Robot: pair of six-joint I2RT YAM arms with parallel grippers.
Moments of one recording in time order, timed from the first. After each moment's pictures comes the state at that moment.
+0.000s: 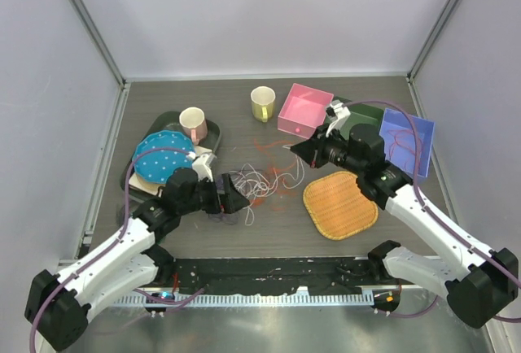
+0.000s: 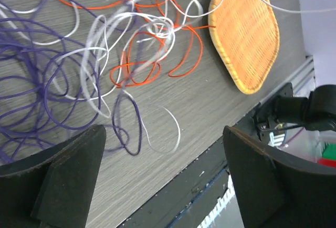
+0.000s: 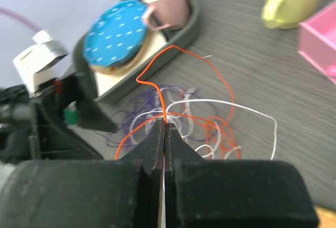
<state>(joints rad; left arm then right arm) -0.61 0.77 0.46 -0.24 0.23 -0.68 0.52 0.99 0.81 -0.05 -0.27 0.39</state>
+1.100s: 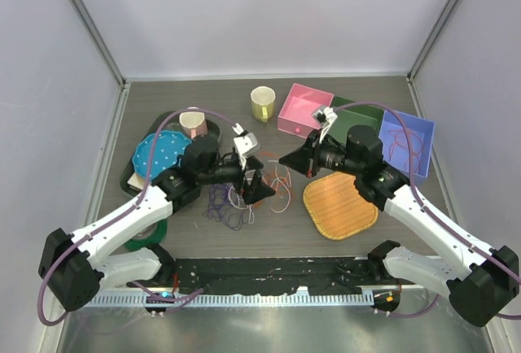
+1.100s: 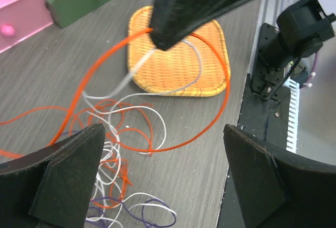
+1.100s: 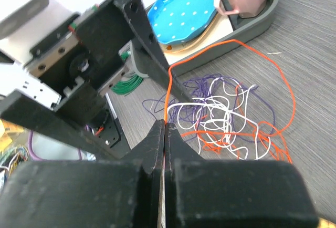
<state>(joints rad) -0.71 1.10 0.81 -0.06 0.56 -0.02 0.56 1.00 0.81 0.01 -0.57 0.40</state>
